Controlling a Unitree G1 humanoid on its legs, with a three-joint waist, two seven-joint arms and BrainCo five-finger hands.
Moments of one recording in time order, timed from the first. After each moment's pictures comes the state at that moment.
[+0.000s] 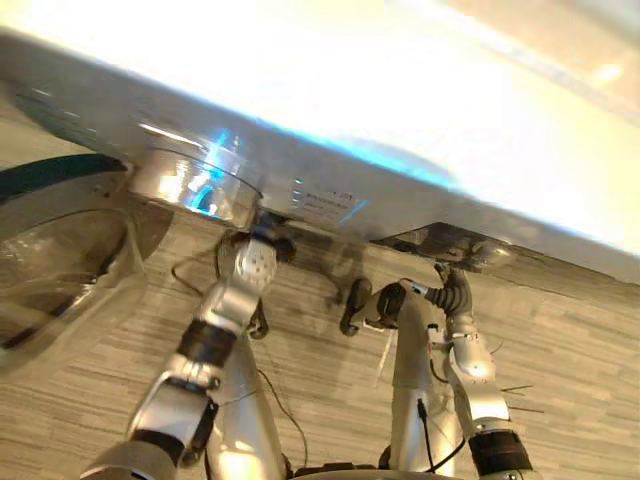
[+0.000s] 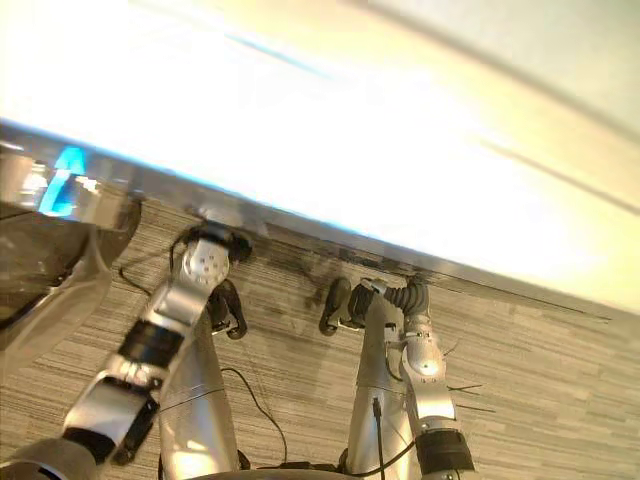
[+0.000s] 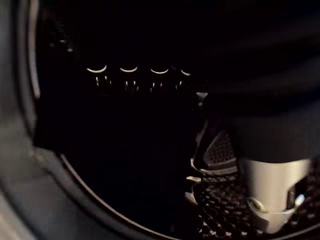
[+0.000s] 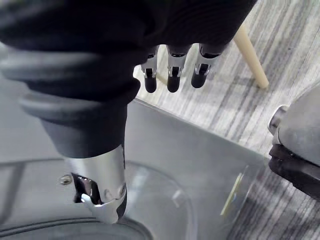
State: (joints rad) left arm -0.38 0.19 -0.18 0.26 0.34 -0.09 0.20; right arm -0.01 -0.07 -0.03 0.26 -0.05 -0.21 -0.13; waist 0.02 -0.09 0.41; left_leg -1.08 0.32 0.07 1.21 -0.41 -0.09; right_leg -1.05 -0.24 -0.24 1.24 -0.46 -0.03
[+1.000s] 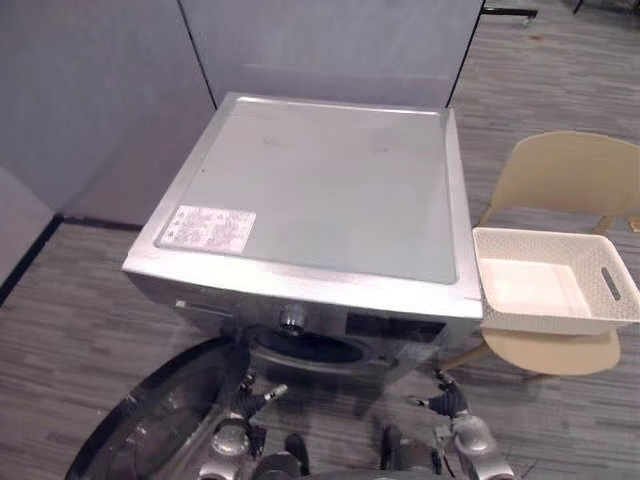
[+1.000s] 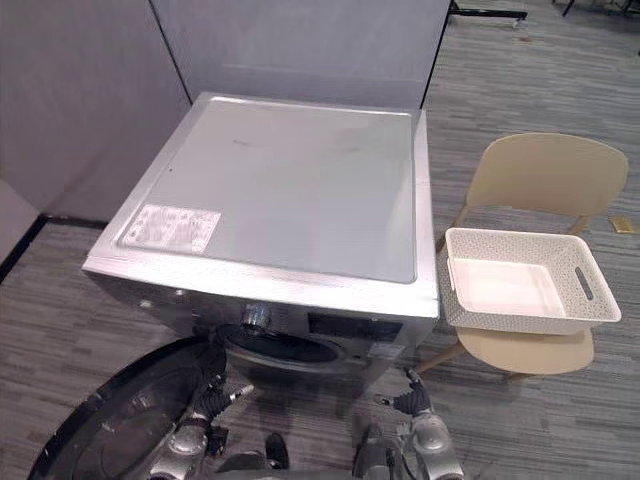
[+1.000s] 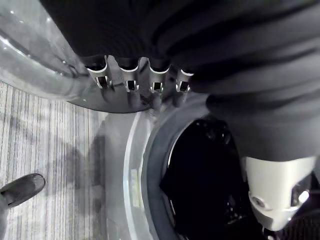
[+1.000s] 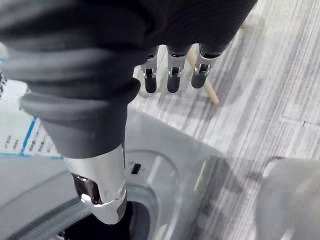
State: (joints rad) left arm 0.01 0.12 0.01 0.93 0.17 -0.14 0.13; right arm 0.01 -0.13 0.02 0.94 -0.15 -0.16 -0.13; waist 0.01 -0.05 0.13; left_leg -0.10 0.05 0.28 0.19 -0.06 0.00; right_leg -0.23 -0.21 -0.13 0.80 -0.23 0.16
